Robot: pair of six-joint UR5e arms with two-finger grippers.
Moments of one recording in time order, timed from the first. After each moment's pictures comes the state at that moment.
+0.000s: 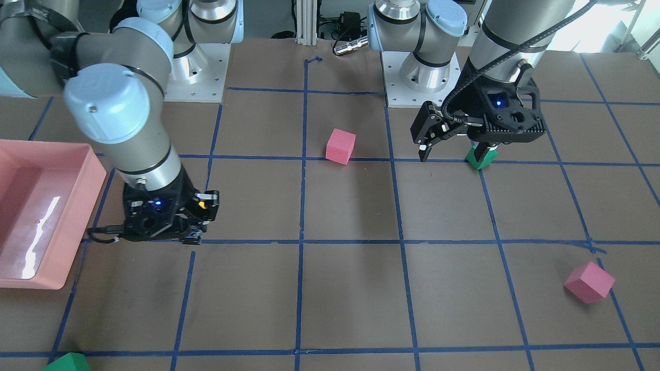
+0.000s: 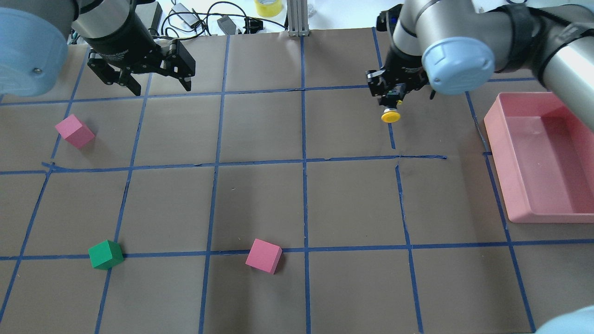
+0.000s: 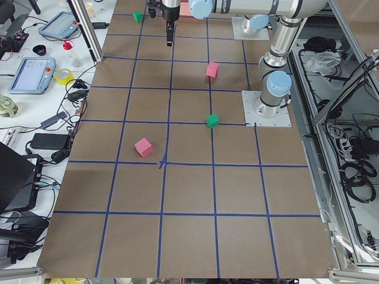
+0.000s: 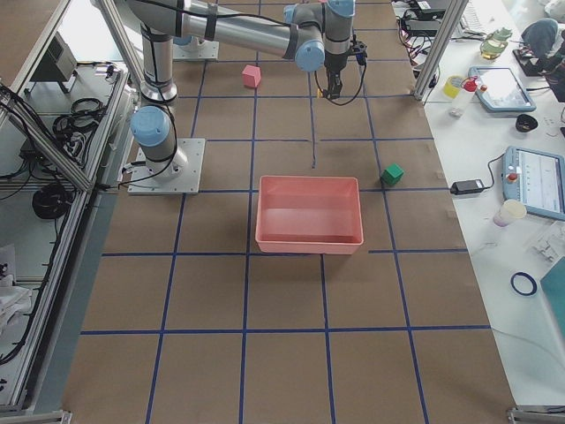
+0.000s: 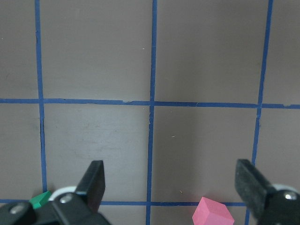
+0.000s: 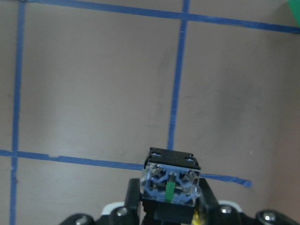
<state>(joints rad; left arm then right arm) -1.57 -1.62 -1.53 -1.45 1.55 -0.04 1.69 -1.28 1.58 -1.95 -1.54 0.02</state>
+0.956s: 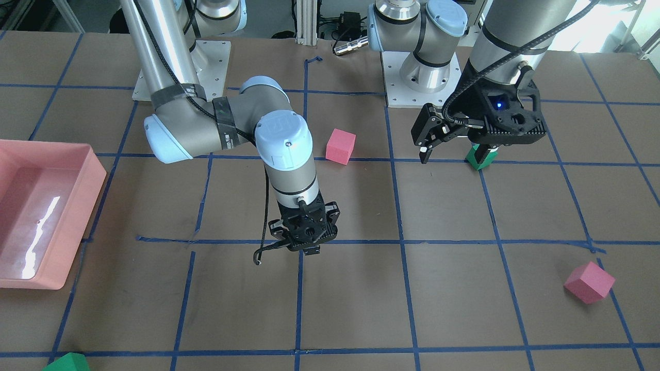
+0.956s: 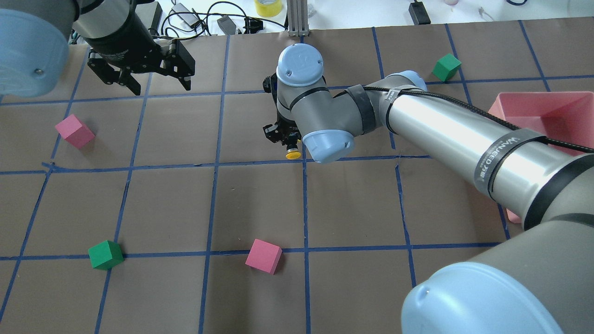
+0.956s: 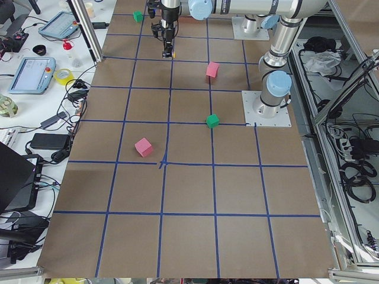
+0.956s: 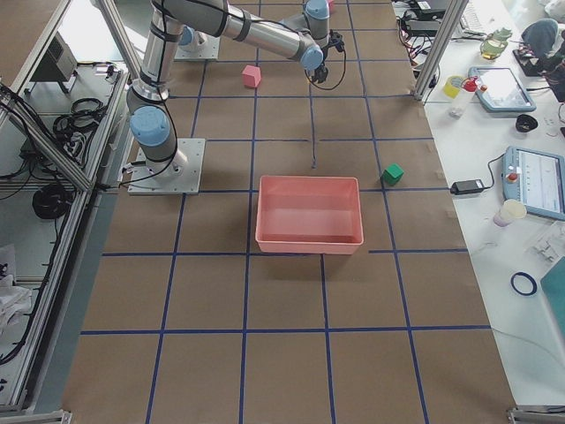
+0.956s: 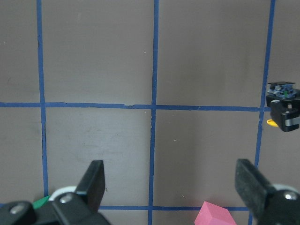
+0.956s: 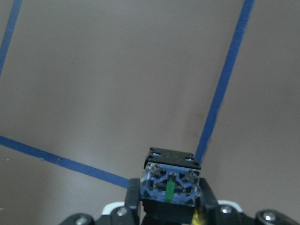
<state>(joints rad) -1.57 -1.62 -1.53 -1.45 1.55 -0.05 1.97 -1.02 1.60 -2.32 -1.51 0.06</state>
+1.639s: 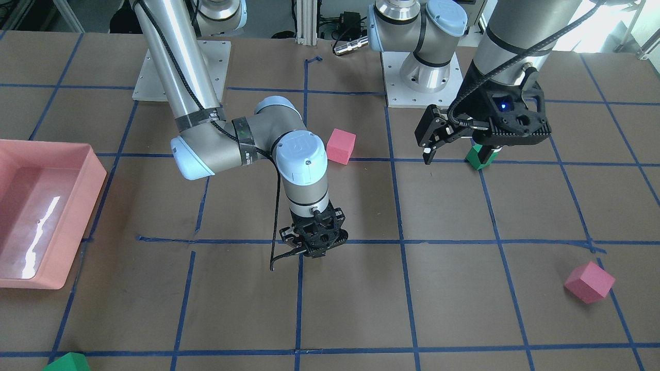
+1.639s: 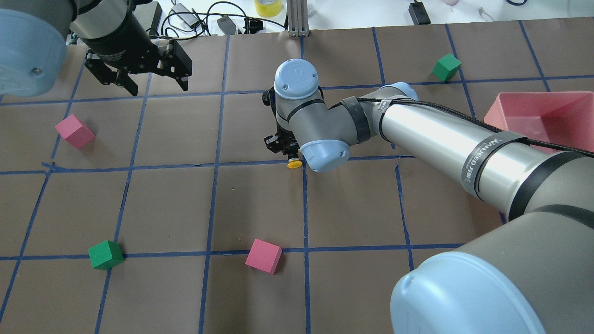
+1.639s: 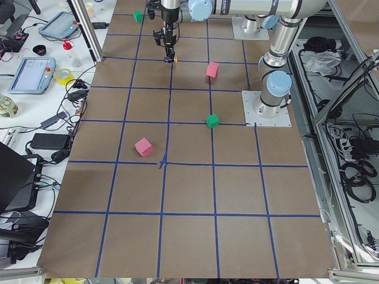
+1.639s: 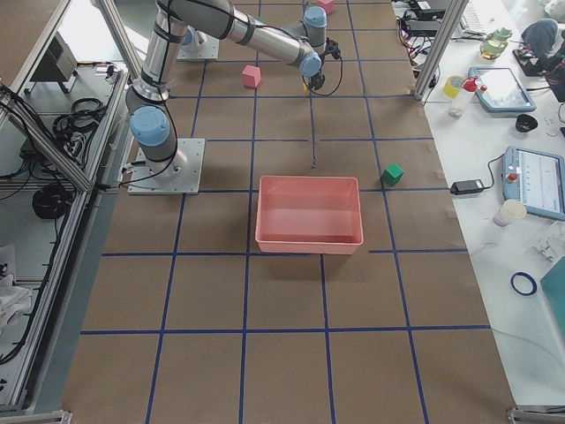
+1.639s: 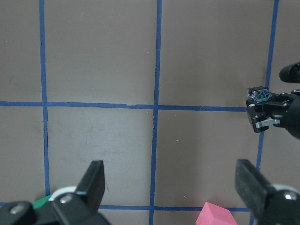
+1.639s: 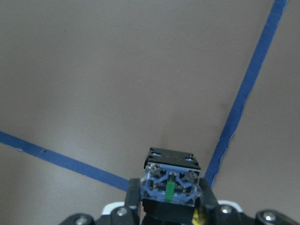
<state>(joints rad) -1.56 -1.62 -1.53 -1.45 1.56 -0.05 1.97 -0.99 1.62 -2.33 -1.52 0.04</state>
